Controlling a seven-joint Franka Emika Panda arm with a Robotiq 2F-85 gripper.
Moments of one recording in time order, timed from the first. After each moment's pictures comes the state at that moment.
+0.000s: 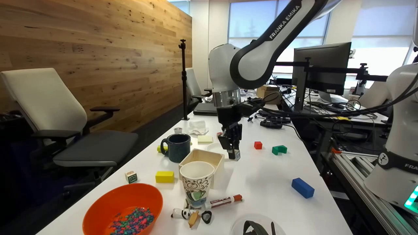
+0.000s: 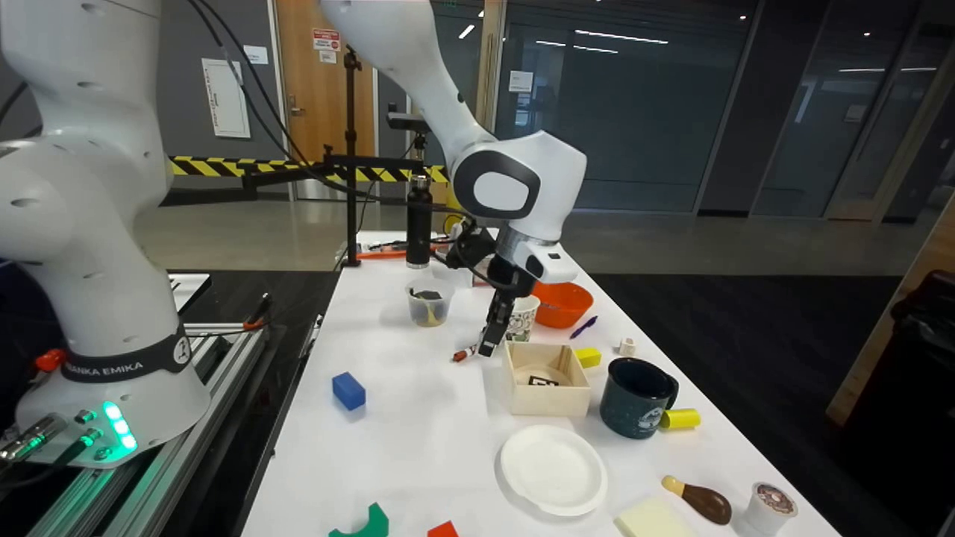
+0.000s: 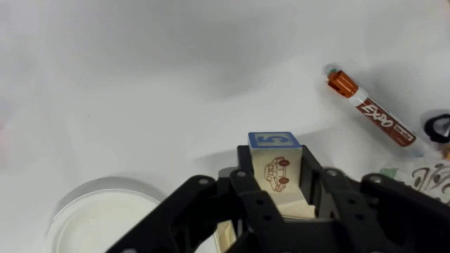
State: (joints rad) arm 0.08 0.25 -0.03 -2.21 0.09 2.29 0.30
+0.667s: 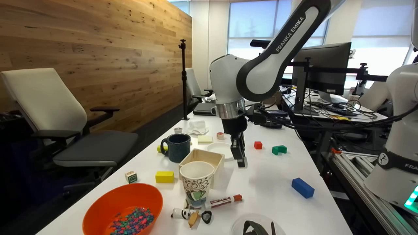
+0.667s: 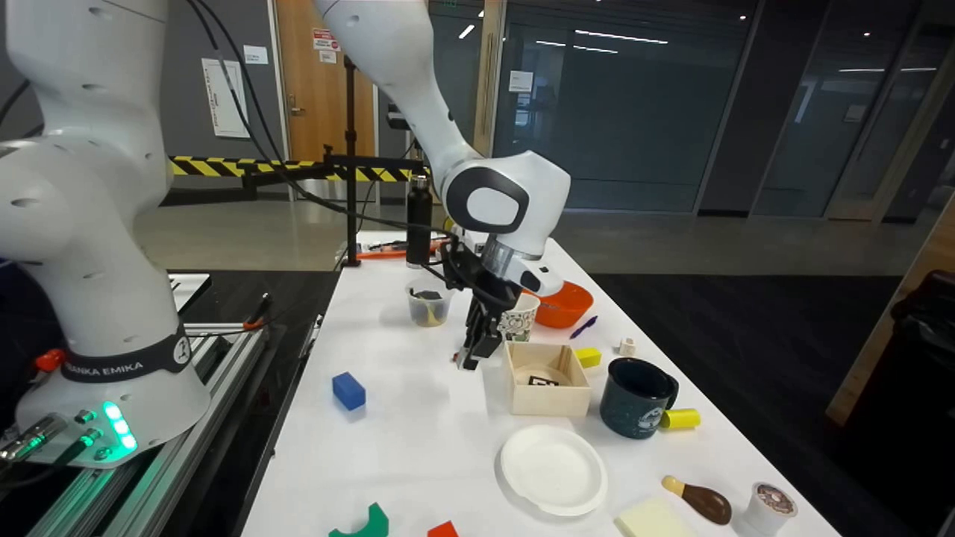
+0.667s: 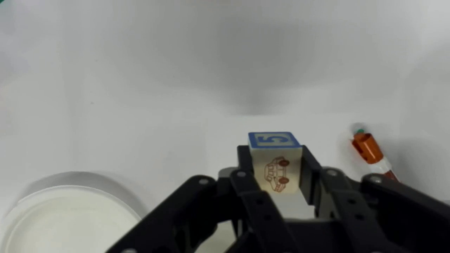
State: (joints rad) arm 0.08 0.28 0.00 -2.25 0.00 2.29 0.10
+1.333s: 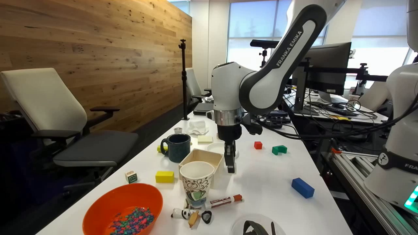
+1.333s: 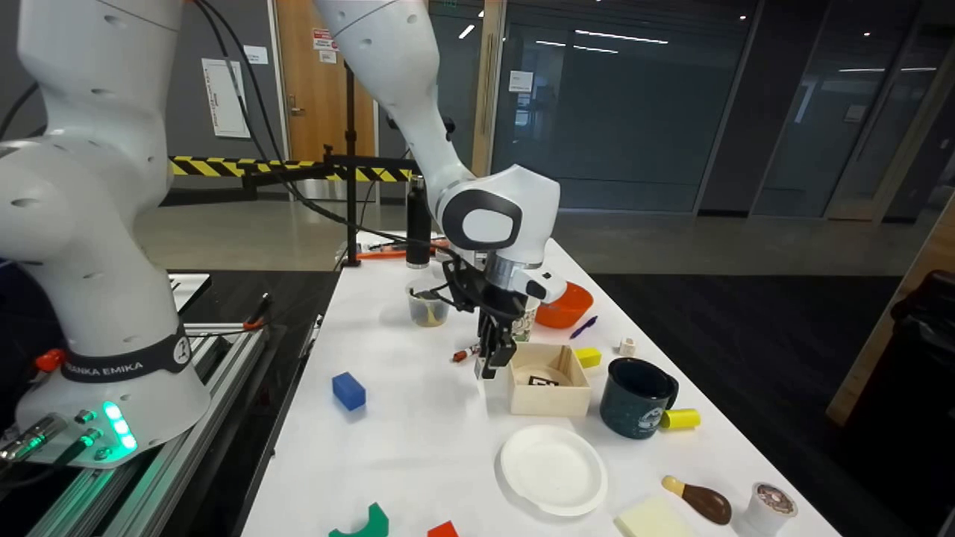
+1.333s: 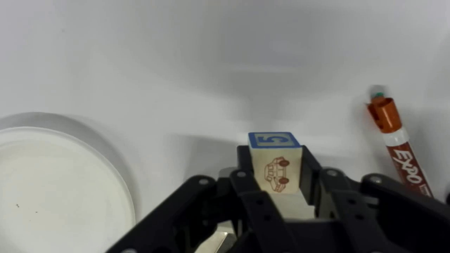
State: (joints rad) arm 0.08 0.34 0.01 -2.26 -0.03 2.51 0.06
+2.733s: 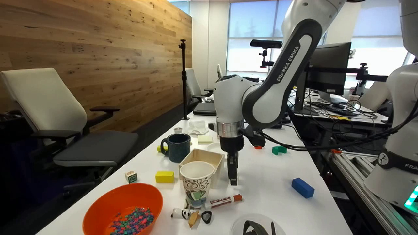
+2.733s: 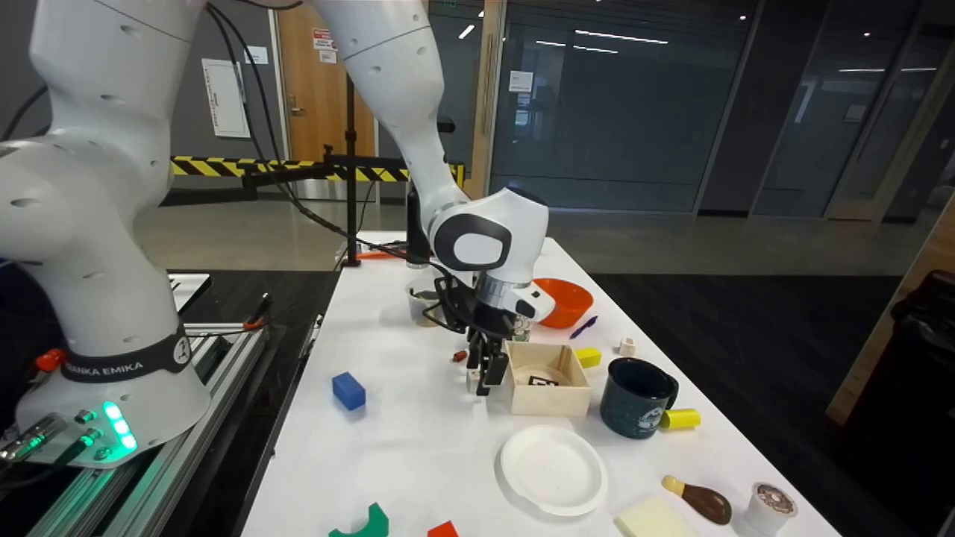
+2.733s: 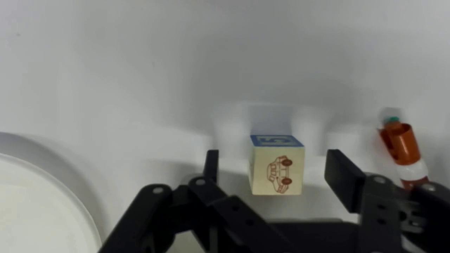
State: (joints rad) arm 0.08 0.41 0.03 -2.28 -0.03 2.58 0.04
